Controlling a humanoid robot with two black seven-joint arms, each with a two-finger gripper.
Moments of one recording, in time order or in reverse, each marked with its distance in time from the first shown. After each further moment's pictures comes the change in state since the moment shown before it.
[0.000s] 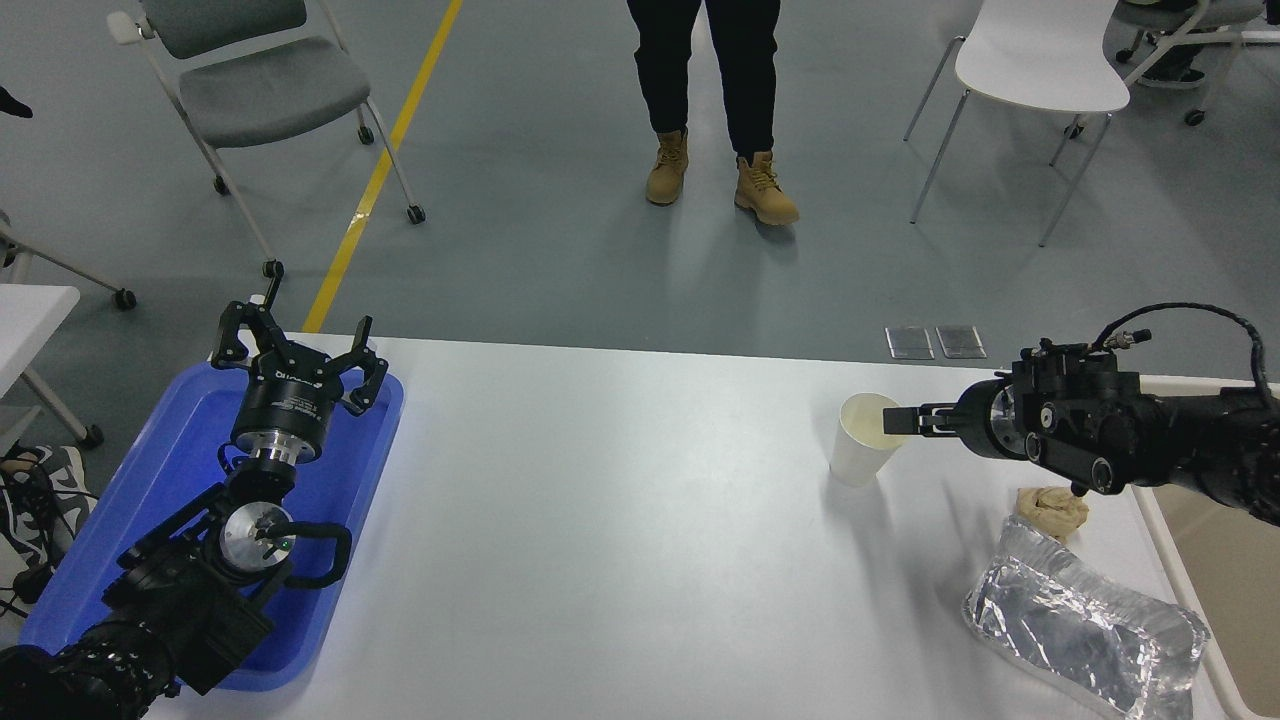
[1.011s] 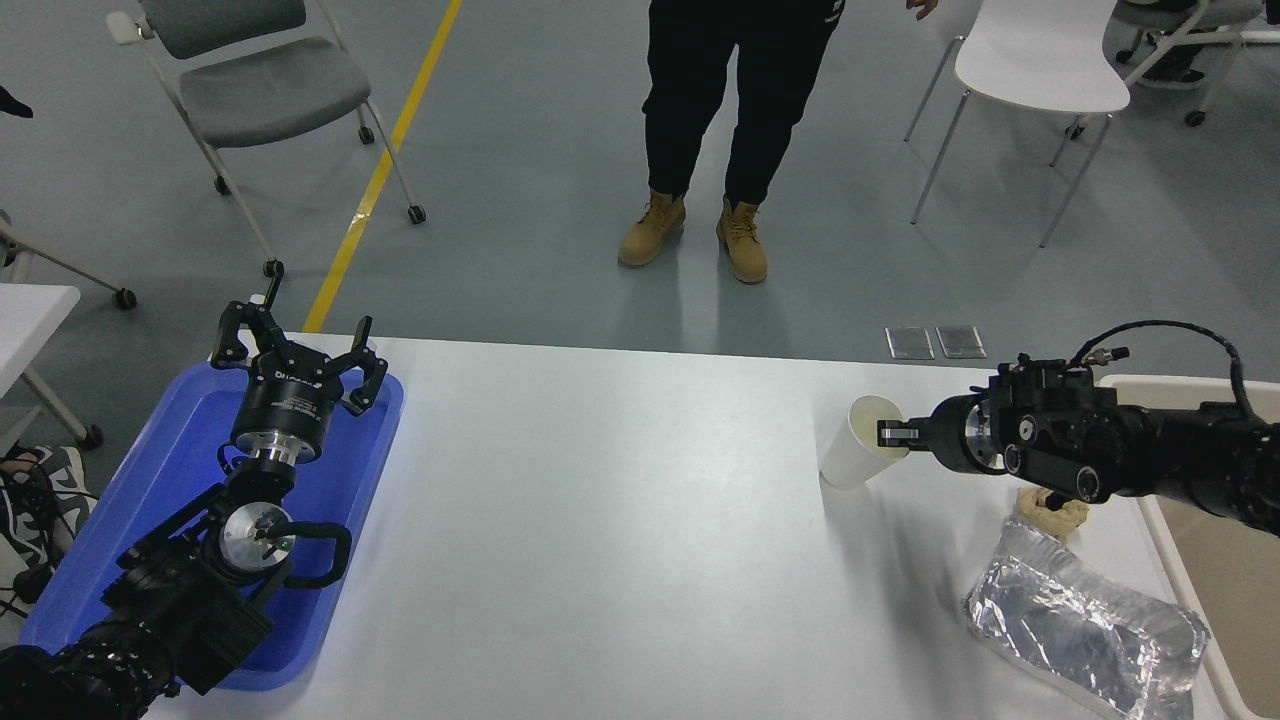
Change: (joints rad) left arm 0.000 0.000 0.000 0.000 0.000 0.000 0.001; right arm 0.057 -0.032 0.048 0.124 -0.008 0.015 0.003
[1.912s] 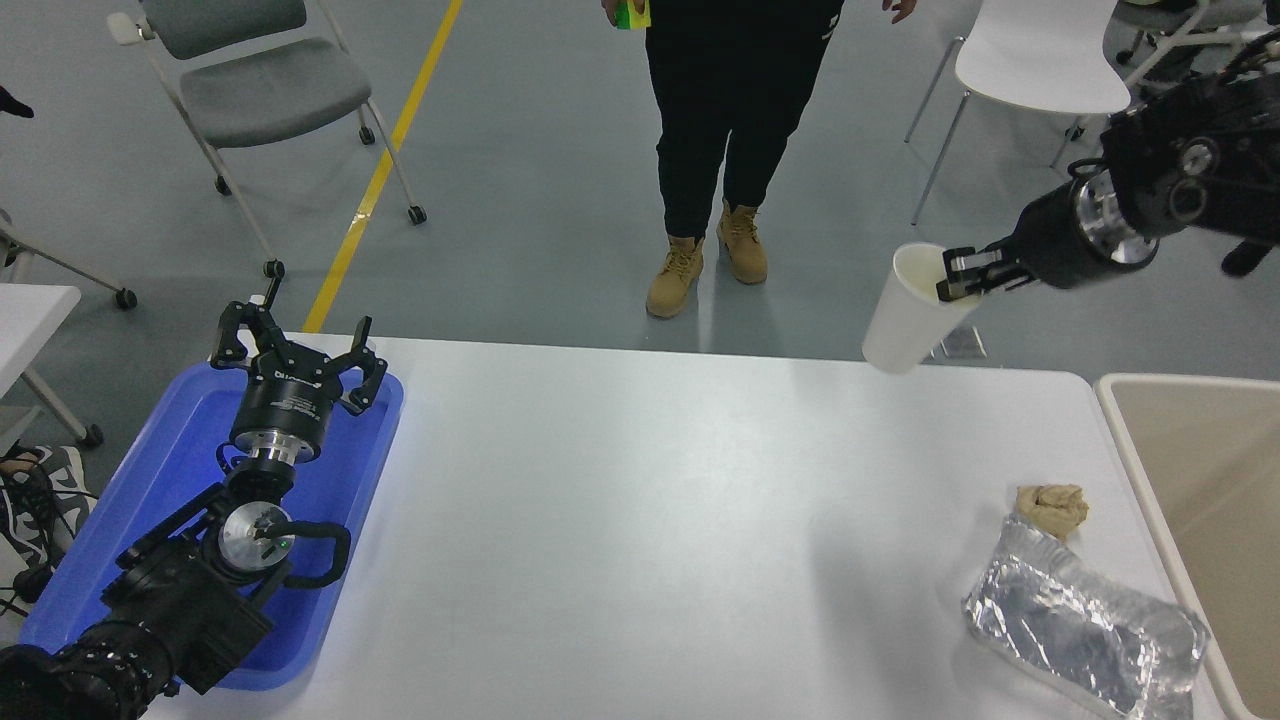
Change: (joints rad) left arm 0.000 0.001 0.000 0.000 0.000 0.000 0.000; right arm 0.749 -0.283 -0.111 0.386 -0.064 0.506 -0.010
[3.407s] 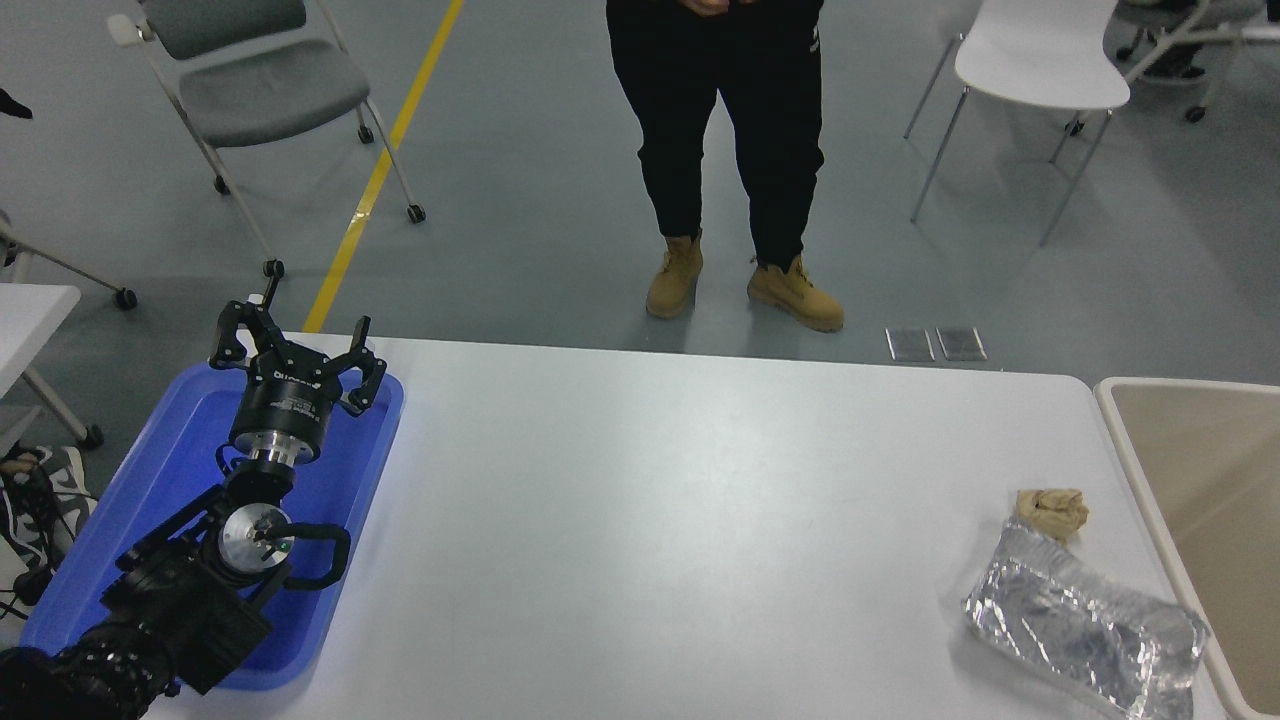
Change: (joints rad) left arm 0.000 0.000 0.000 0.000 0.000 0.000 -0.001; right arm -0.663 -0.301 0.020 -0.835 0.057 -0.045 0.137
